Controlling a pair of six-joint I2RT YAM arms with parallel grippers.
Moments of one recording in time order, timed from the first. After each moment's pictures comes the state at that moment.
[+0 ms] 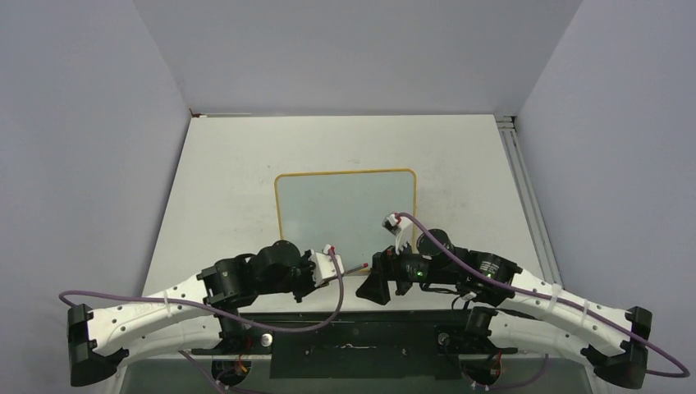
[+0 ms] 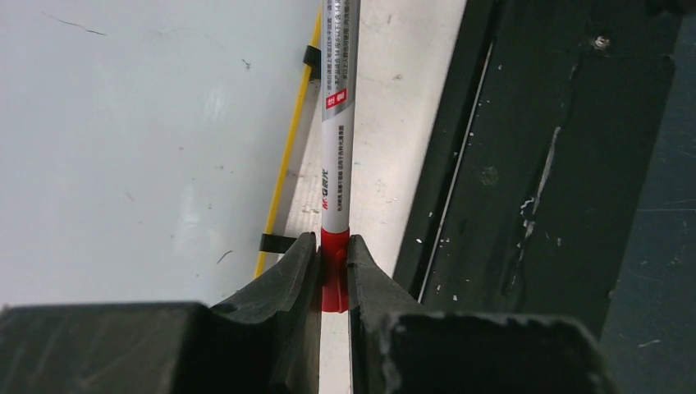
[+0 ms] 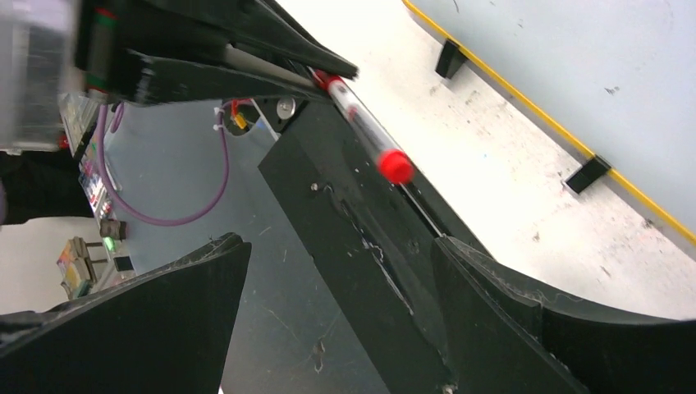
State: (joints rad) left arm -1.16 0.77 0.67 -0.51 0.02 0.15; right arm 1.06 0.81 0.77 -0.50 -0.24 0.62
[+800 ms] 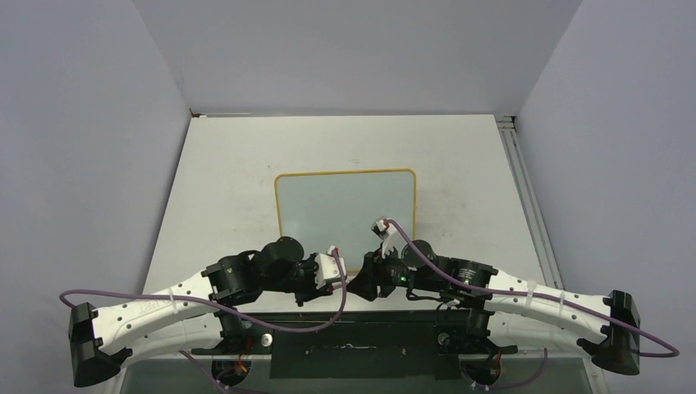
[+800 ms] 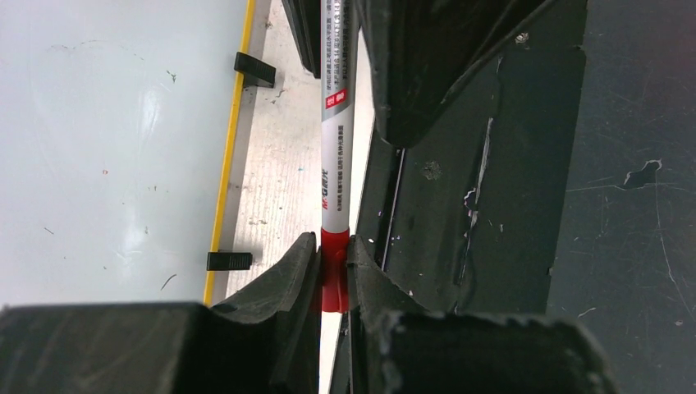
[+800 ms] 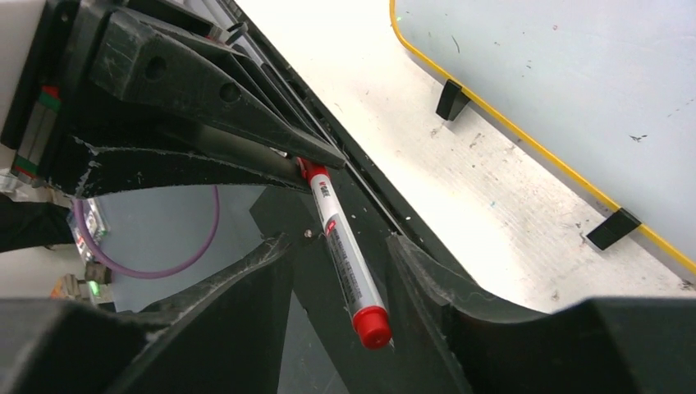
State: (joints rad) left arm -1.12 0.83 0.68 -0.51 0.22 0.13; right arm 1.17 0.89 0.64 -0.22 -0.08 0.68
